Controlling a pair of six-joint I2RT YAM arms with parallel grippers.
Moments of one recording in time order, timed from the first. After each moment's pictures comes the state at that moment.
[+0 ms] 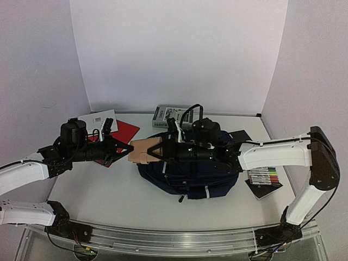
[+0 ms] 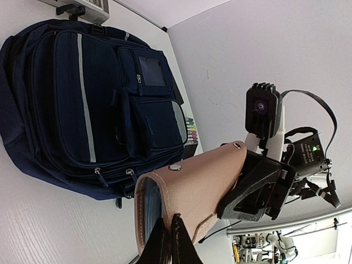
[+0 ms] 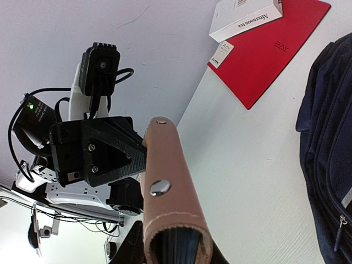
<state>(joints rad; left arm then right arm) -0.65 0.96 0.63 0.00 0.48 -0.94 1.03 1.70 1.13 0.32 -0.32 0.92</state>
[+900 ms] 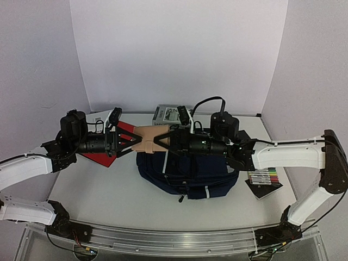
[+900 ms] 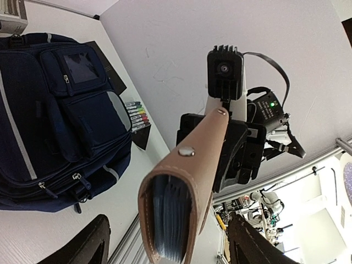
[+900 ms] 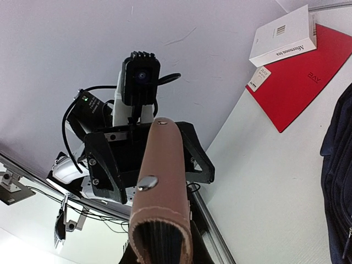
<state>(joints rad) -0.65 1.04 0.70 0.18 0.73 -0.90 0.98 1.58 1.04 0.47 -0.41 0.95</state>
